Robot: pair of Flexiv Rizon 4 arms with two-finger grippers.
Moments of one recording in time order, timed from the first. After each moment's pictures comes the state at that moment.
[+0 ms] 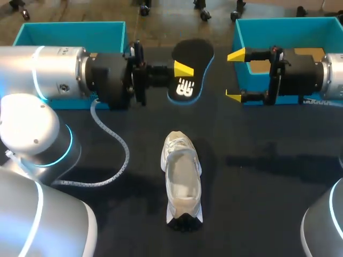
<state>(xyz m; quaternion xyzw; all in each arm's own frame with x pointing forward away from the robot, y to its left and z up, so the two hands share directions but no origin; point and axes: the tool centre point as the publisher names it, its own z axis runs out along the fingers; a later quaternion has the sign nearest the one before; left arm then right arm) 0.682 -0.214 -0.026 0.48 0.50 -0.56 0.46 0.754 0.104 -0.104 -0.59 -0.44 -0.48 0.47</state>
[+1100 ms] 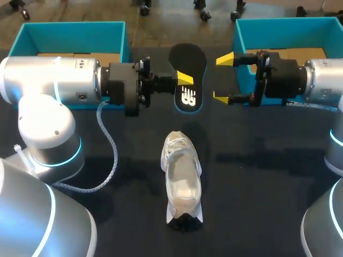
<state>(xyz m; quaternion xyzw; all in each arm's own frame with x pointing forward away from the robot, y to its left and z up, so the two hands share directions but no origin) 0.750 -0.220 -0.107 0.51 0.52 -0.48 0.49 0.764 0.128 -0.120 -0.56 -0.45 -0.49 0.50</state>
